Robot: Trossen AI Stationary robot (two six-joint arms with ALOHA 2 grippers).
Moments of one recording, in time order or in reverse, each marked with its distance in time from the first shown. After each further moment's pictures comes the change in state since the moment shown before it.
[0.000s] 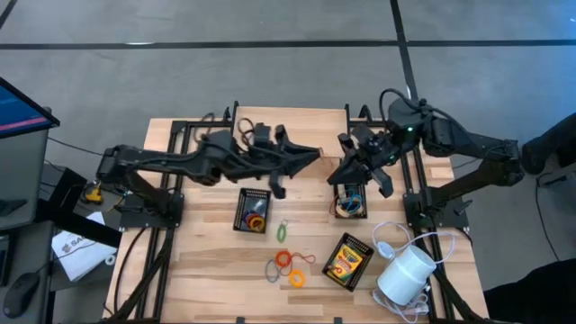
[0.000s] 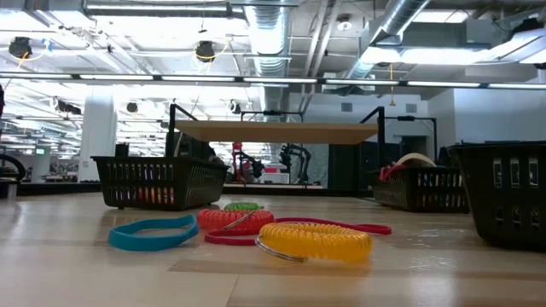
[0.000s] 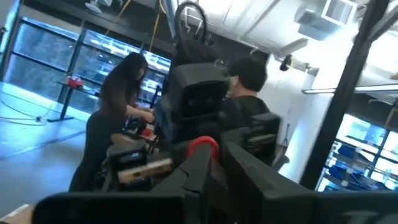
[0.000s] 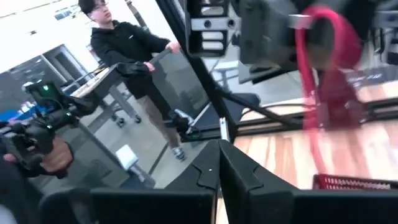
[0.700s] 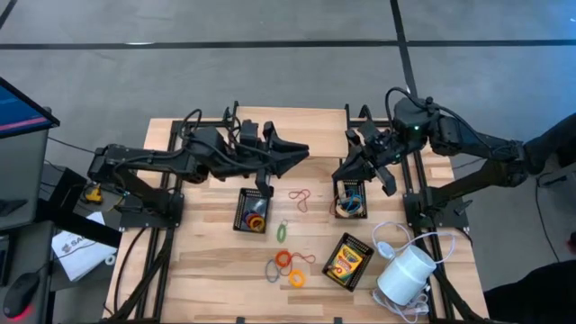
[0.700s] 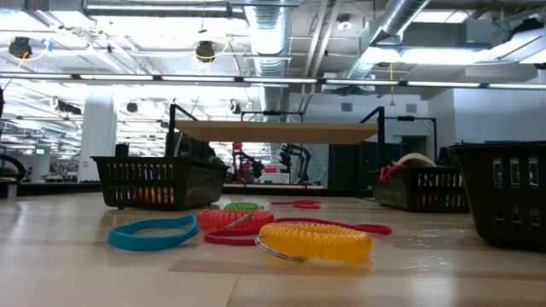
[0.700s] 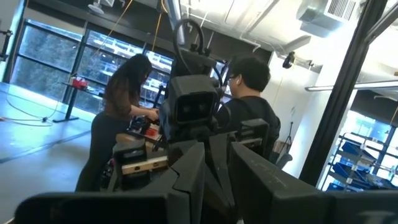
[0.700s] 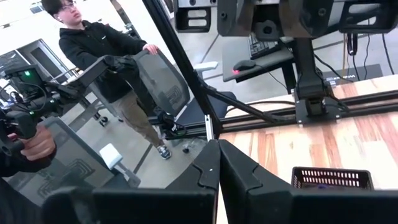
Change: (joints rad) left arm -0.007 -0.072 -0.014 -0.069 -0.016 0.019; right arm -0.013 -0.032 0.000 -0.066 0.045 -0.039
